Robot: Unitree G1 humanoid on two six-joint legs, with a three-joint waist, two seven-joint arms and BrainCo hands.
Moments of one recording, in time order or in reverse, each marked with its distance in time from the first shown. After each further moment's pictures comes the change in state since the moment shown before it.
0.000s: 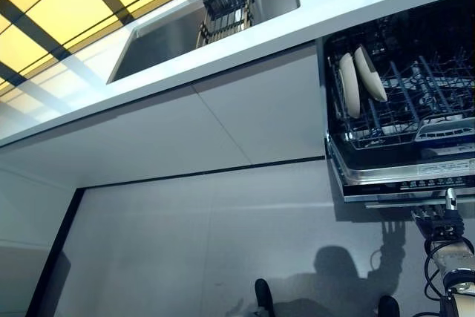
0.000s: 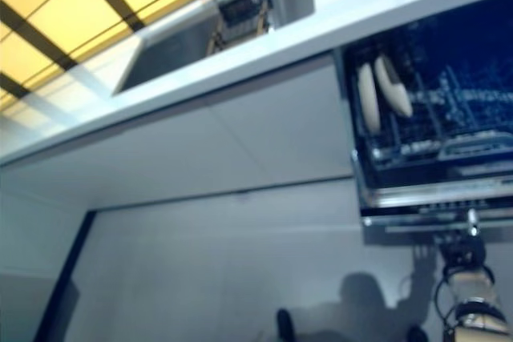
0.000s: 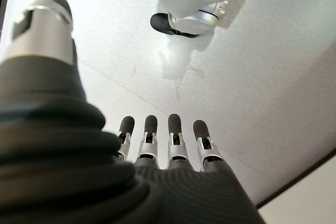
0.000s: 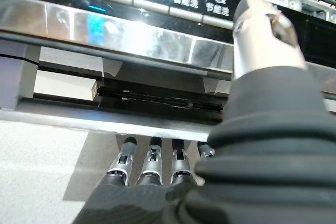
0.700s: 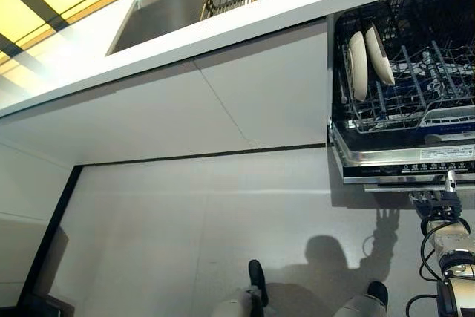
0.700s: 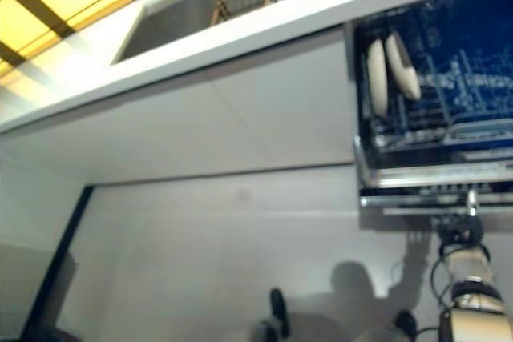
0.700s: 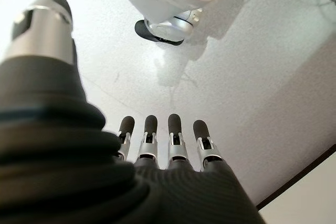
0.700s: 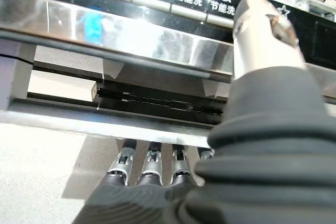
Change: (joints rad) left arm 0.001 0.017 -0.016 -0.075 -0.013 0.055 0.008; right arm -0.091 -0.016 0.068 -0.002 0.061 -0.008 -0.093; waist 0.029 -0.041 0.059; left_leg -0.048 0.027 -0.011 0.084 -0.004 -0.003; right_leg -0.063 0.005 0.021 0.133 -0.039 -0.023
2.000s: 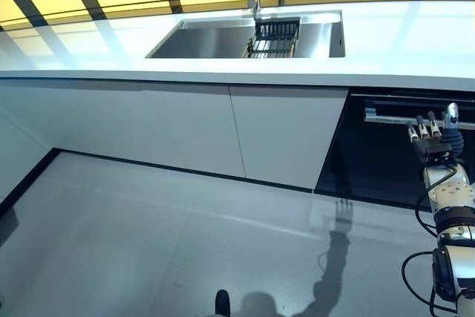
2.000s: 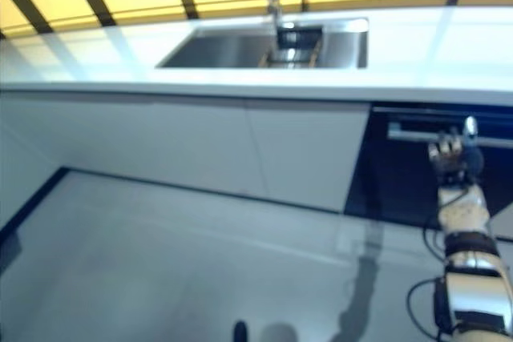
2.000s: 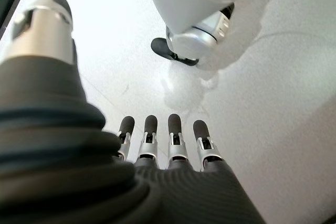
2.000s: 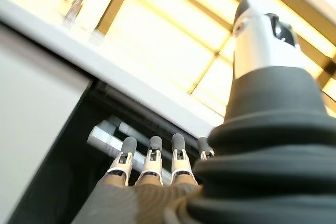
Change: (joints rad) left arm 0.025 0.111 0.049 0.020 0.026 0.007 0.026; right arm -0.112 -0.014 0.074 -0.151 -0.233 -0.021 0.008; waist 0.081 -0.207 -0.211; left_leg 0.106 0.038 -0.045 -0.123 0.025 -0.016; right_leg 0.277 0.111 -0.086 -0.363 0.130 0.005
